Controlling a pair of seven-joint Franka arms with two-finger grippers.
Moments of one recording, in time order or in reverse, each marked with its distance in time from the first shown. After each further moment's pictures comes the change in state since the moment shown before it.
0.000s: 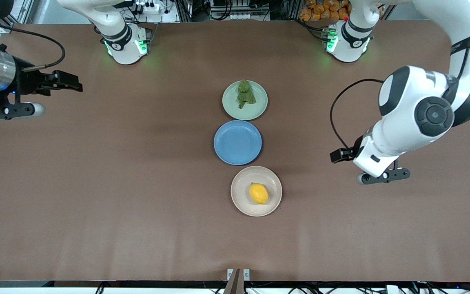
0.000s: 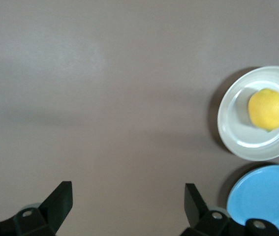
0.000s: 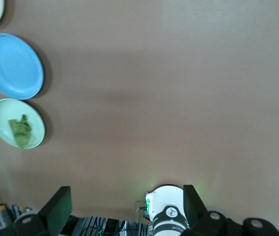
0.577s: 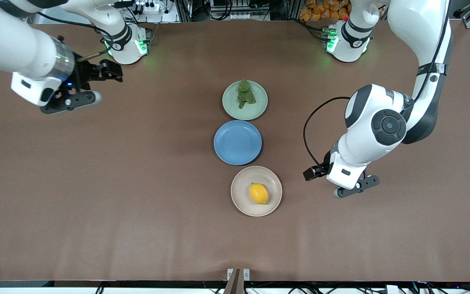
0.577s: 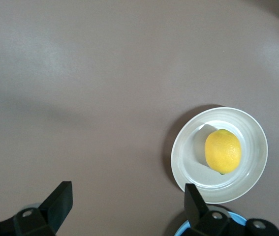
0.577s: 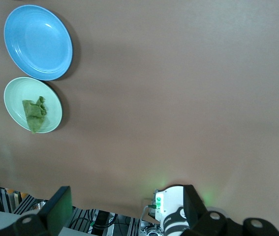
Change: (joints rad) left arm -0.078 0.100 -0.001 0.029 0.000 0.183 -0.223; right arm 0.209 0.017 0.001 -0.003 0.007 0.028 0.083
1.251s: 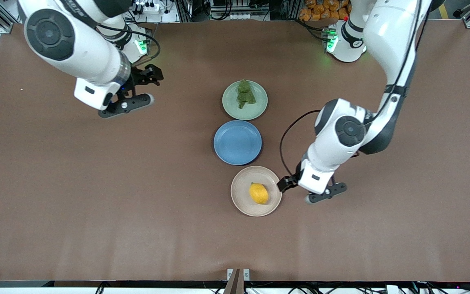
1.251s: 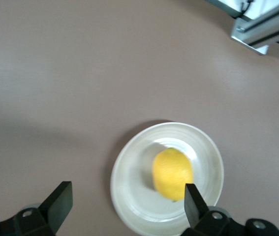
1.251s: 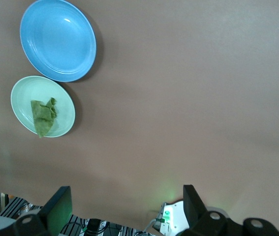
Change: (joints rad) left arm -0.103 0.155 0.002 0.000 0.000 0.368 -0.082; right arm 0.147 0.070 0.000 -0.002 0.001 0.094 0.045
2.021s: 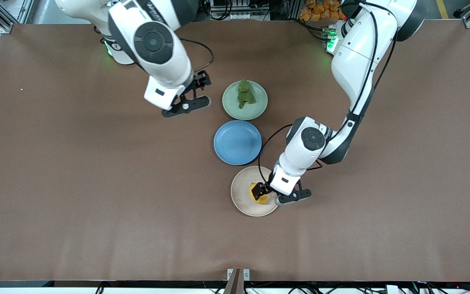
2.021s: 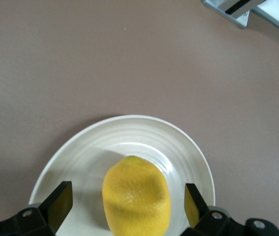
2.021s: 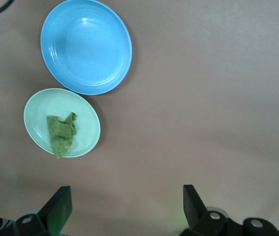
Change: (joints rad) left arm -0.077 0.203 0.005 0.015 0.000 0.314 0.000; right arm 0.203 0.117 0.000 -0.013 0.000 0.165 0.209
